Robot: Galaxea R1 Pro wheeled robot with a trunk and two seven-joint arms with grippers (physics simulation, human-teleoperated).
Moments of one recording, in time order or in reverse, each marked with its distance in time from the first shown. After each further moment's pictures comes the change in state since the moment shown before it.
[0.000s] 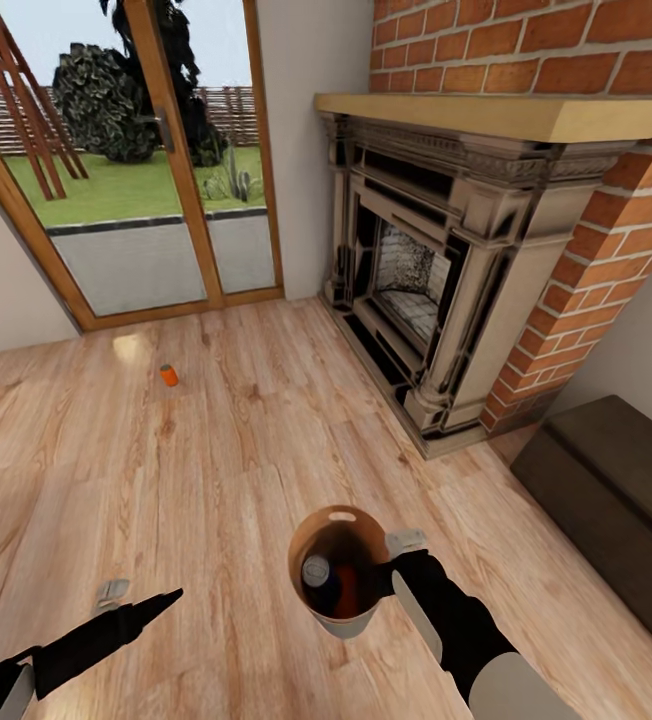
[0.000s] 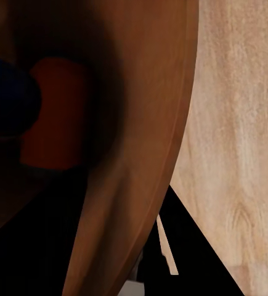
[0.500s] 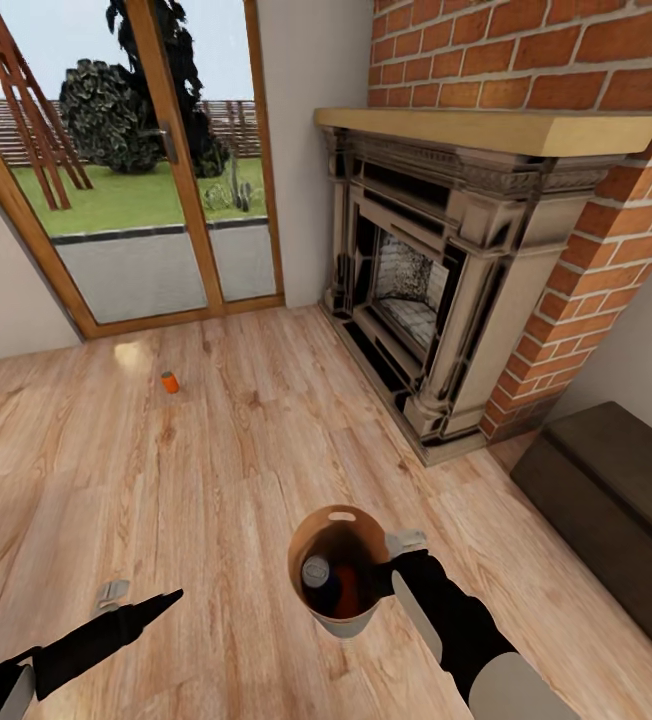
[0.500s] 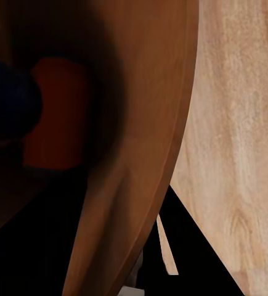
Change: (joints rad) left arm 0.000 -0.001 0.000 0.004 0.000 -0.006 0.002; right arm 0.000 0.001 0.000 0.000 0.000 -0.001 0.000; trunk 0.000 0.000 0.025
